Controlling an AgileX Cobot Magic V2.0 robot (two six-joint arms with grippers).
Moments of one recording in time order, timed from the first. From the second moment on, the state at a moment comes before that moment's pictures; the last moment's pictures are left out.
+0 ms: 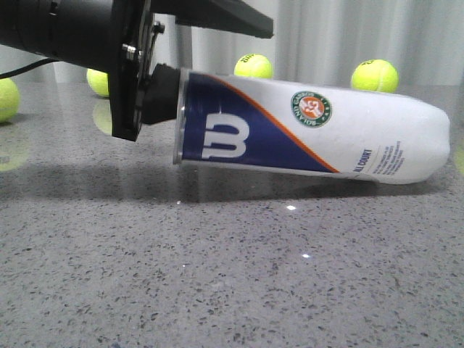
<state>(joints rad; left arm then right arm) -0.41 1.65 -0.96 -1.55 1.16 0.90 0.01 0.29 -0.41 -0.06 0.48 0.19</state>
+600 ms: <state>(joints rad) -0.41 1.64 -0.96 -1.61 1.17 0.93 0.01 0.29 -0.41 -0.06 0.48 0.19</state>
